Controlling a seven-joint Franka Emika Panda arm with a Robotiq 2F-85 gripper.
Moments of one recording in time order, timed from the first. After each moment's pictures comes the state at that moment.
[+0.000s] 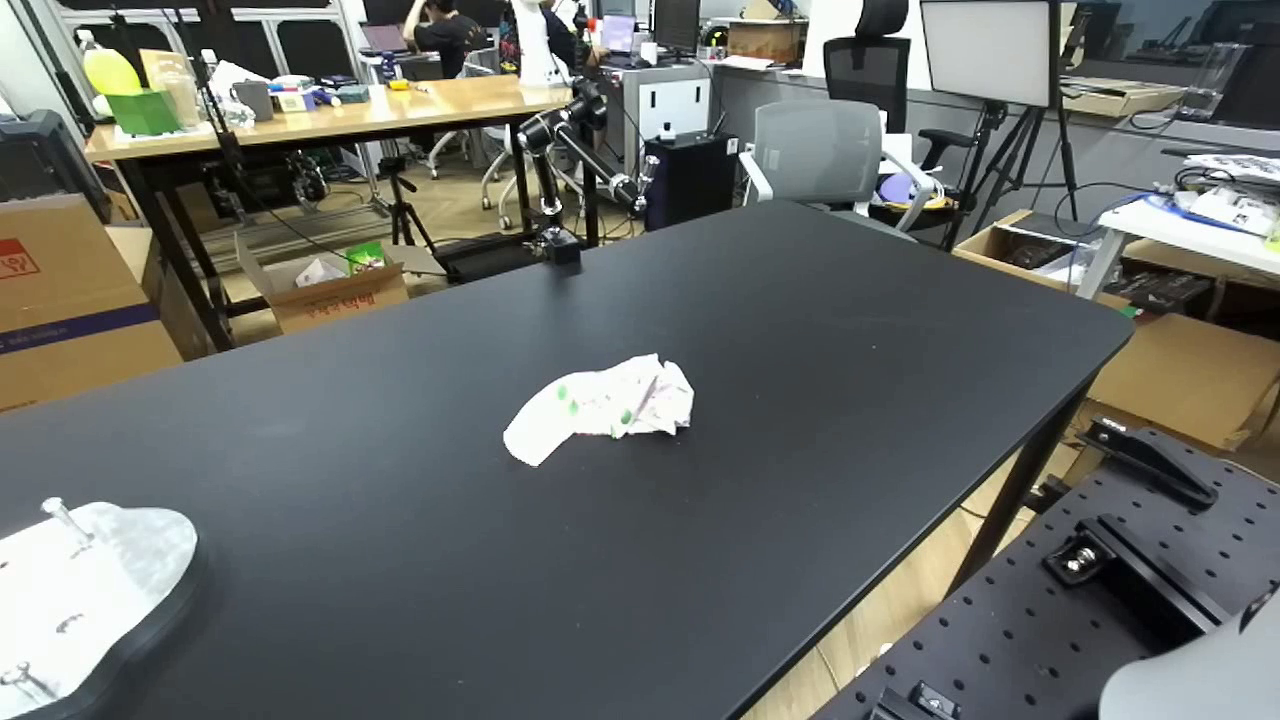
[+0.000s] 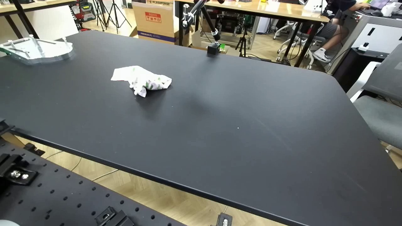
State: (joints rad) arm -0.05 -0.85 -0.15 -2.50 -0.22 1.93 -0.40
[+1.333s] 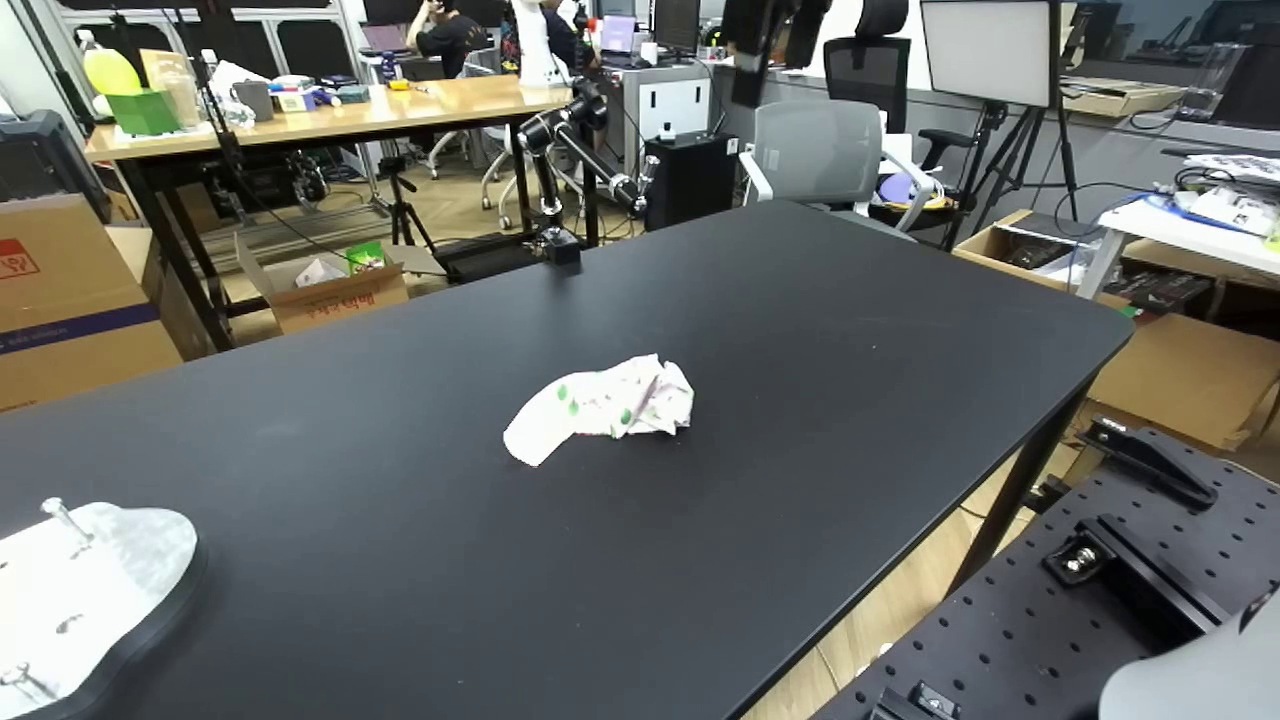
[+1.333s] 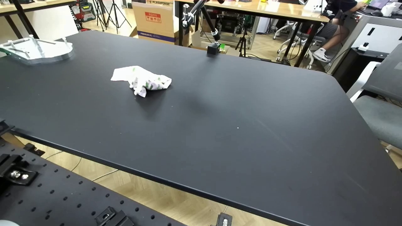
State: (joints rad) arm 0.06 -0.56 -0.02 -2.66 -0.18 2.35 -0.29
